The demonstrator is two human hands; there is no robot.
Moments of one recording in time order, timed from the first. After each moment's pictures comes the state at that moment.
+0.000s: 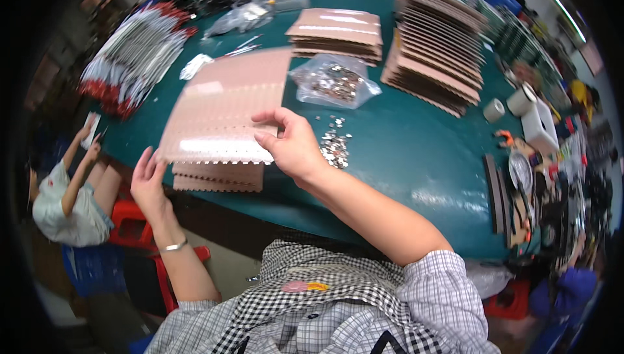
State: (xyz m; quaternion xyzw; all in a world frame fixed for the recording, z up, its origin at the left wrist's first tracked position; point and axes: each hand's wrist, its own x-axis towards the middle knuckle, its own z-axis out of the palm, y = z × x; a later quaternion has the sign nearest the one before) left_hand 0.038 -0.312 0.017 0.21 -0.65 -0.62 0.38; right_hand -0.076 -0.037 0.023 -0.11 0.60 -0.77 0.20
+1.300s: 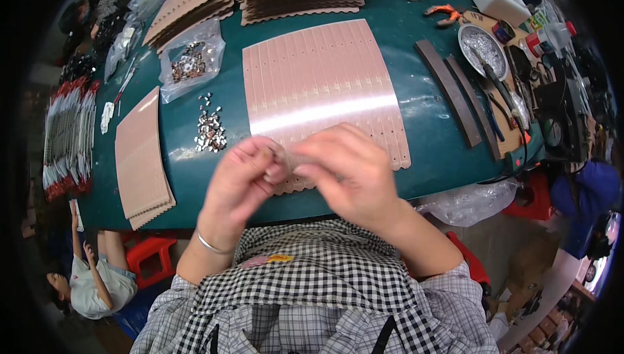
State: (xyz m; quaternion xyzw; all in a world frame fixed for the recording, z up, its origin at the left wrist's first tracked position) left_hand -0.020 0.013 -0.015 0.05 -0.35 -0.87 -0.35; right_hand 0.017 0.216 0.009 -0.17 0.80 -0.54 -0.18
